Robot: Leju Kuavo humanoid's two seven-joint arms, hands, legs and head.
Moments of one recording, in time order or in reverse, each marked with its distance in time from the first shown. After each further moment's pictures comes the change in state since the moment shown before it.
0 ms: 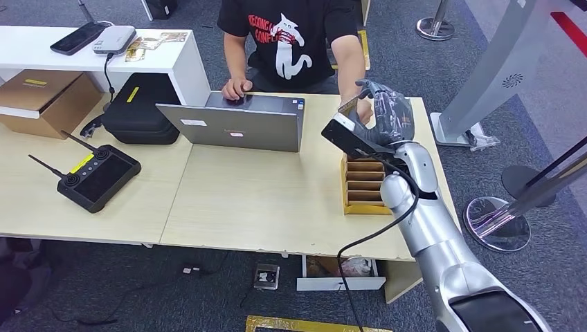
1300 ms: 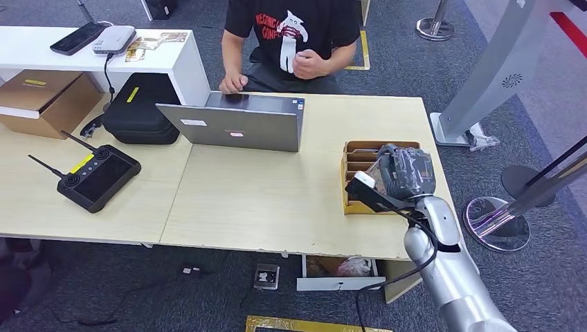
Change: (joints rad) left arm 0.007 0.000 -0.007 0.000 0.010 0.039 0.007; right arm 0.275 -0.146 0.000 -0.186 0.053 0.004 0.024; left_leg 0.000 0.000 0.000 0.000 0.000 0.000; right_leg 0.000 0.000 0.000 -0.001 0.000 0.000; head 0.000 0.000
